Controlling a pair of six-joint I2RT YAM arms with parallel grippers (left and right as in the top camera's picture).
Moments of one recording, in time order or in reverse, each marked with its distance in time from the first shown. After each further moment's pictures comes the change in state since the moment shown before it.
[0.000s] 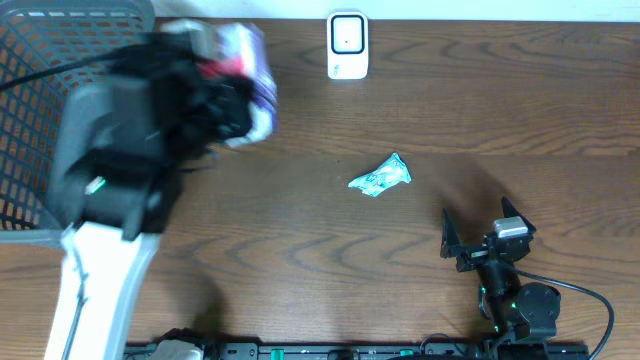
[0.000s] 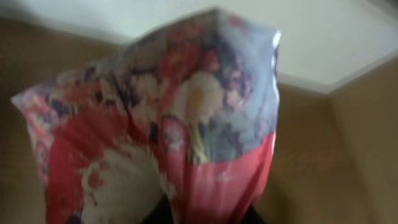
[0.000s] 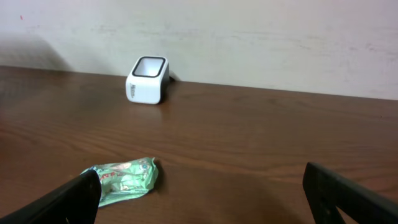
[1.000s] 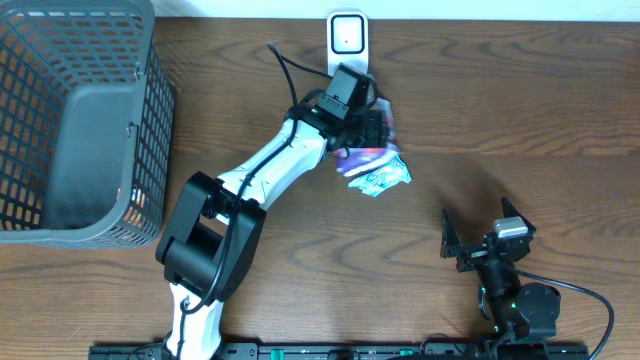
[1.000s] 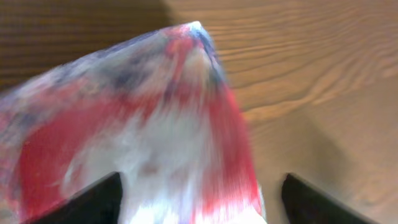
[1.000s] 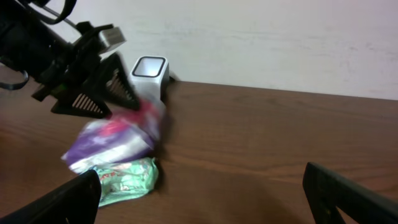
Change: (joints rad) left arm -0.330 0.777 -0.001 0.462 0.065 -0.099; right arm 0.000 0.000 0.000 0.000 0.000 0.000
